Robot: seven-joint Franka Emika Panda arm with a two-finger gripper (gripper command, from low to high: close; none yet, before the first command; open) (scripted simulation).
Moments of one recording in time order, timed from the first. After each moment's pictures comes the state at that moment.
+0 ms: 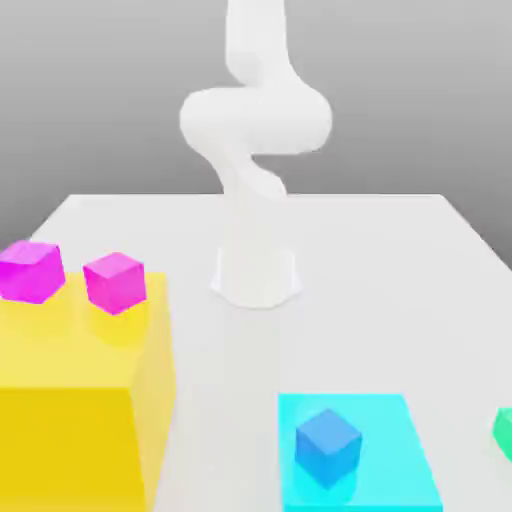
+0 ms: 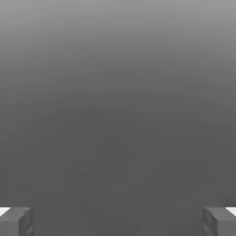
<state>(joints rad) 0.06 -0.71 -0.01 -2.30 0.02 2.33 0.71</state>
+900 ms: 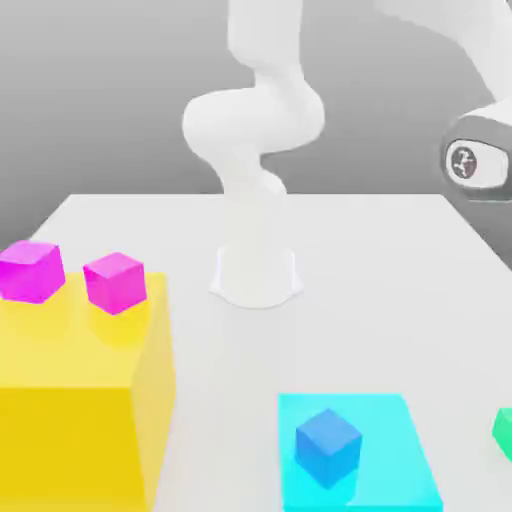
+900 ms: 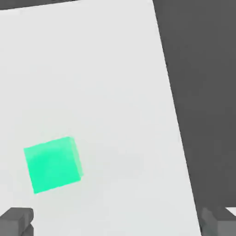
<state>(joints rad) 0.54 0.28 0.13 -2.31 -0.05 2.63 -0.06</state>
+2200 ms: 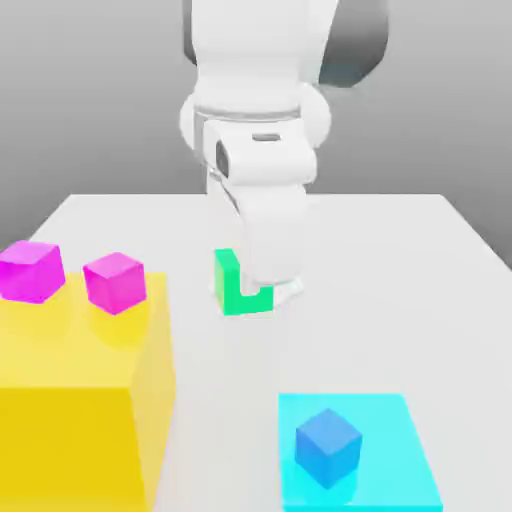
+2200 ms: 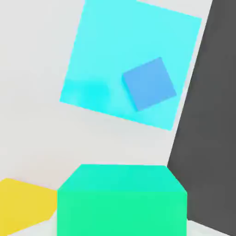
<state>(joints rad) 0.08 -0.34 -0.23 -2.46 -0.12 2.14 -1.14</state>
